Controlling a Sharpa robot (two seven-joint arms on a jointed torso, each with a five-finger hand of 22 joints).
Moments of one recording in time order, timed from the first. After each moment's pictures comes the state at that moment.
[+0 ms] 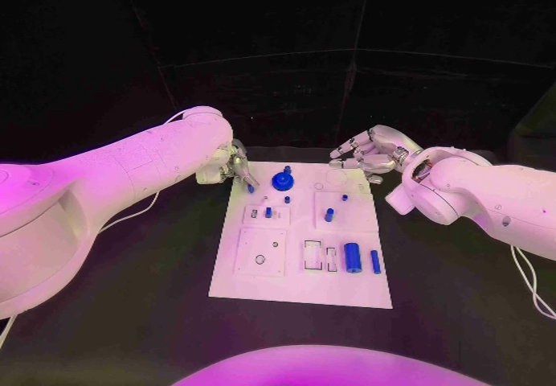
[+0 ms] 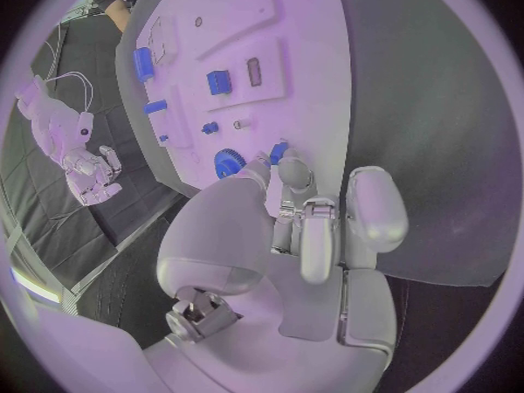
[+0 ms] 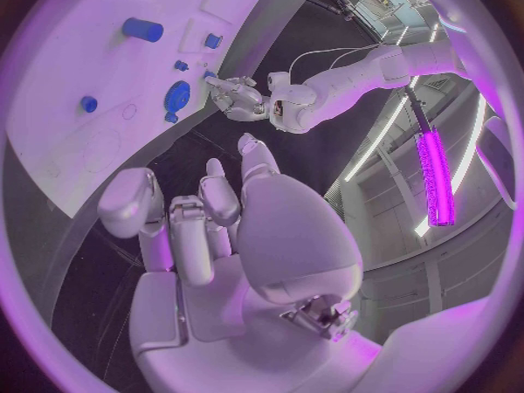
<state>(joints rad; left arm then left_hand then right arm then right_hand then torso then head) 1.31 -0.38 -0.04 0.75 -1.05 0.43 -0.49 1.29 0.06 0.12 0.15 0.05 0.91 0.05 0.59 0.44 1.21 -0.02 0.99 0.79 1.47 -0.09 1.57 1.31 0.08 1.42 0.03 1.25 1.13 1.26 -0.79 -0.05 1.45 -0.78 -0.29 0.04 1.36 0.05 -0.20 0.08 0.45 0.92 0.17 0.14 0.07 1.32 0.08 1.21 1.22 1.47 0.02 1.57 1.31 0.10 1.33 0.12 1.29 1.00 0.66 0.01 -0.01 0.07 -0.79</state>
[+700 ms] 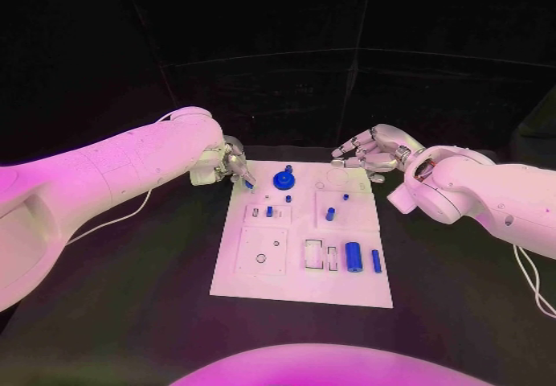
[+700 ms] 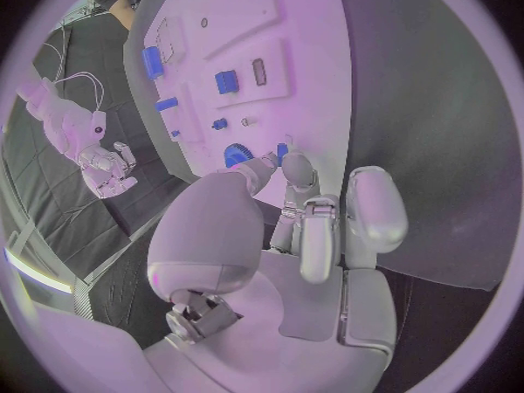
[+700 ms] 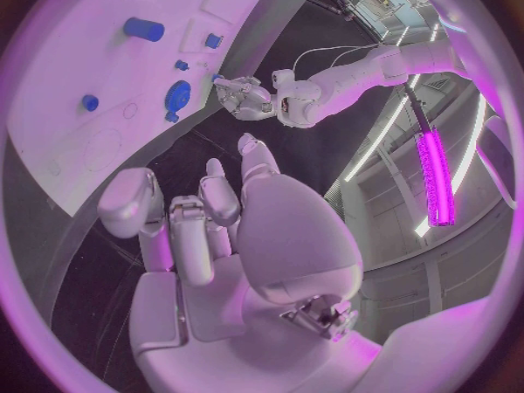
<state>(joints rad) 1.31 -0.49 -0.04 0.91 -1.03 0.34 -0.45 1.22 -0.05 0.49 0.11 0.05 0.89 0.06 0.62 0.45 1.22 -0.02 0.95 0.74 1.47 -0.08 1.57 1.31 0.08 1.42 0.03 1.25 1.15 1.26 -0.79 -0.05 1.45 -0.78 -0.28 0.04 1.36 0.05 -0.20 0.08 0.45 0.92 0.17 0.14 0.07 1.32 0.08 1.21 1.22 1.47 0.02 1.57 1.31 0.10 1.33 0.12 1.29 1.00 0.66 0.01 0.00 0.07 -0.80</state>
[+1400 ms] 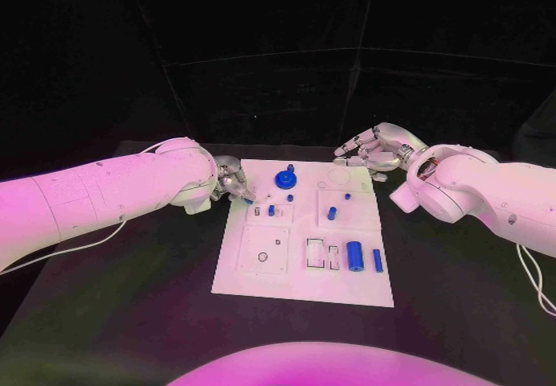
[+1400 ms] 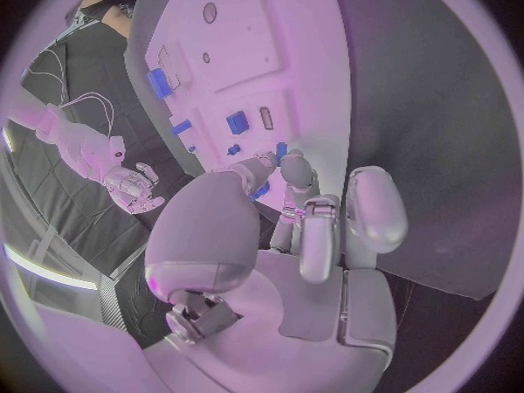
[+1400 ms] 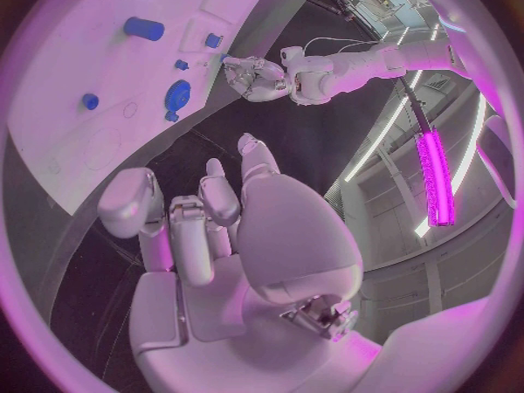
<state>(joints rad) 1.29 -0.70 -0.15 1.29 -1.02 0.06 -0.44 1.19 -0.08 0.55 0.09 0.06 0.89 0.06 0.65 0.46 1.24 -0.02 0.96 0.75 1.47 -0.08 1.57 1.31 0.08 1.42 0.03 1.25 1.16 1.26 -0.80 -0.05 1.45 -0.78 -0.28 0.04 1.36 0.05 -0.20 0.08 0.45 0.92 0.17 0.14 0.07 1.32 0.08 1.21 1.22 1.47 0.02 1.57 1.31 0.10 1.33 0.12 1.29 1.00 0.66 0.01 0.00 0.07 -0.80</state>
